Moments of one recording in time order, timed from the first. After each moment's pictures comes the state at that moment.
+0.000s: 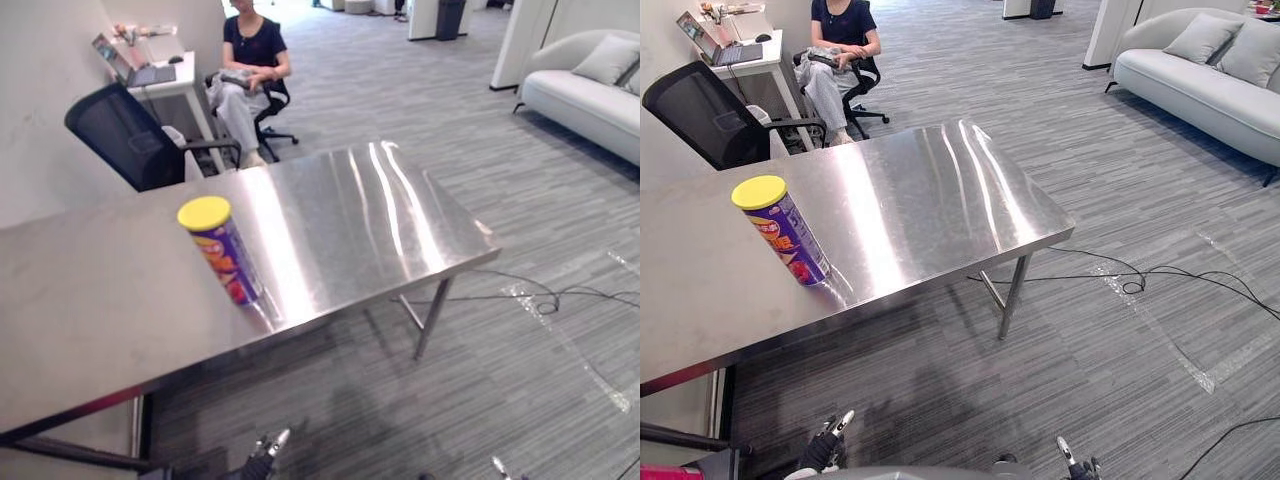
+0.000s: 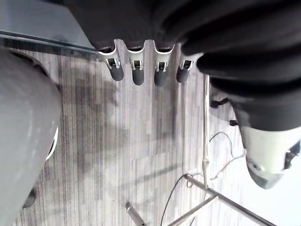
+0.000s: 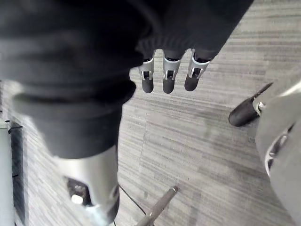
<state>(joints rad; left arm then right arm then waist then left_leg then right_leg) 0.16 0.09 0.01 1.07 -0.37 -0.28 0.01 0.18 -0.03 -0.35 1.11 0.63 -0.35 -0.02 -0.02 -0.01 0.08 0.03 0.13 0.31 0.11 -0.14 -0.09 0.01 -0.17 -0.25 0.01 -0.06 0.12</state>
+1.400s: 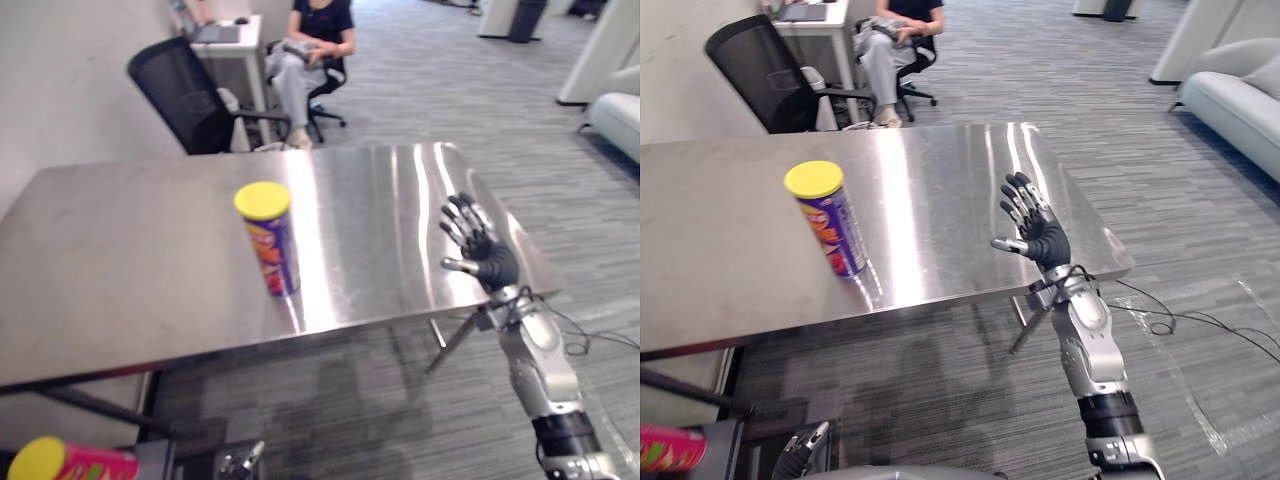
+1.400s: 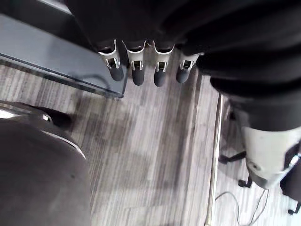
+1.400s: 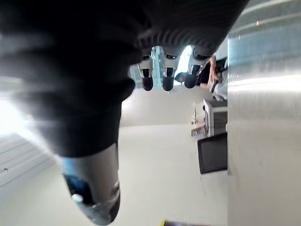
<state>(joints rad) 0.26 0.11 0.14 0.94 -0.25 -0.24 0.05 -0.26 -0.31 0.07 0.02 0.51 -0.16 0.27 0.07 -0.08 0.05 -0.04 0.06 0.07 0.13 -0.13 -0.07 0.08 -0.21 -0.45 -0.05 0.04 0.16</state>
